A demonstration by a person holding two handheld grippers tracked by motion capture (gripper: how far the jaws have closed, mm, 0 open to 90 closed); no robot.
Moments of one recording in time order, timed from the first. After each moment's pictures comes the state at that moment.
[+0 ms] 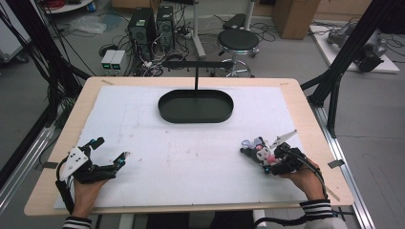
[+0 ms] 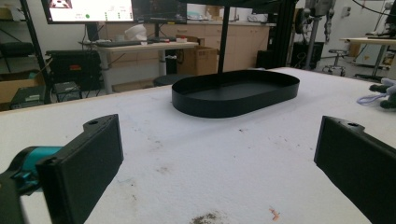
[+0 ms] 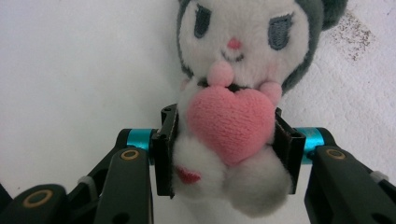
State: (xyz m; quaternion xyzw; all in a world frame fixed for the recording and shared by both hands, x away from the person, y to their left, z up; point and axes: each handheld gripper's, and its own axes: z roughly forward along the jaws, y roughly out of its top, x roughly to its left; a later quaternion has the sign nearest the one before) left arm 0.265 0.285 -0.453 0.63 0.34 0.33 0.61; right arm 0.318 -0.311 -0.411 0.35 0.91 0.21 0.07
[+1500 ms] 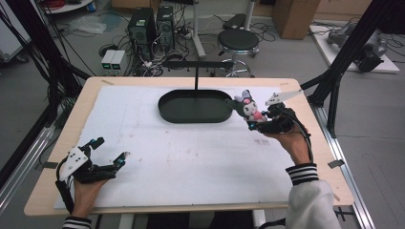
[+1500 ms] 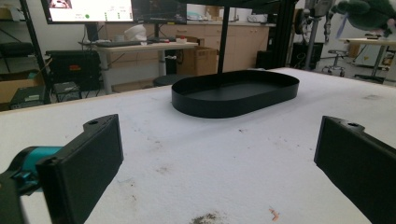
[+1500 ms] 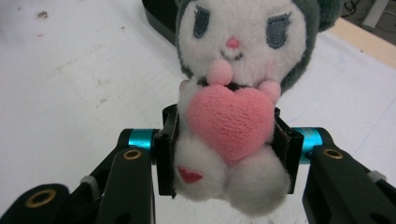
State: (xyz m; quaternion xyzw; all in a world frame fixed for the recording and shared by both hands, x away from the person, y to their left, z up) left arm 0.266 0.285 -0.453 0.63 0.34 0.33 0.61; right arm 0.380 -0.271 -0.319 0.32 0.86 0.38 0.14
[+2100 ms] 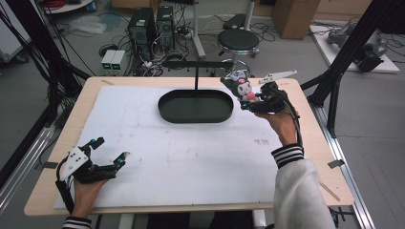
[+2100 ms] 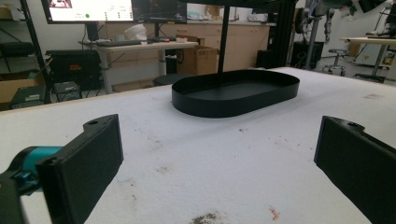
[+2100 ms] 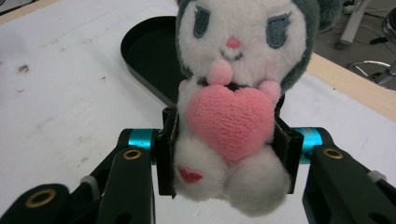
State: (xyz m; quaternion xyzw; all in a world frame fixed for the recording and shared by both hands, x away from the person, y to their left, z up) left arm 0.266 0.285 -0.453 0.63 0.35 0.33 0.61; right arm 0.420 -0.250 -0.295 0.34 0.83 0.41 0.16
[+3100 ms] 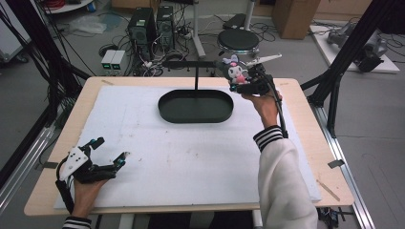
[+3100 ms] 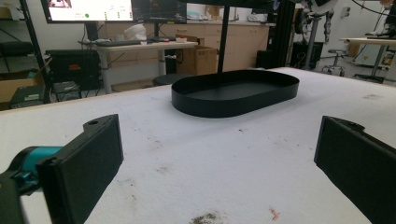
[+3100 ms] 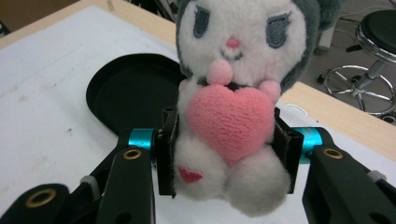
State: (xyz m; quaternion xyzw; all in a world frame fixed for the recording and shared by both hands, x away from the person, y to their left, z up) left arm 0.266 0.285 -0.453 0.63 0.35 0.33 0.61; right arm 0.472 -0.219 -0.286 0.39 0.80 0.42 0.18
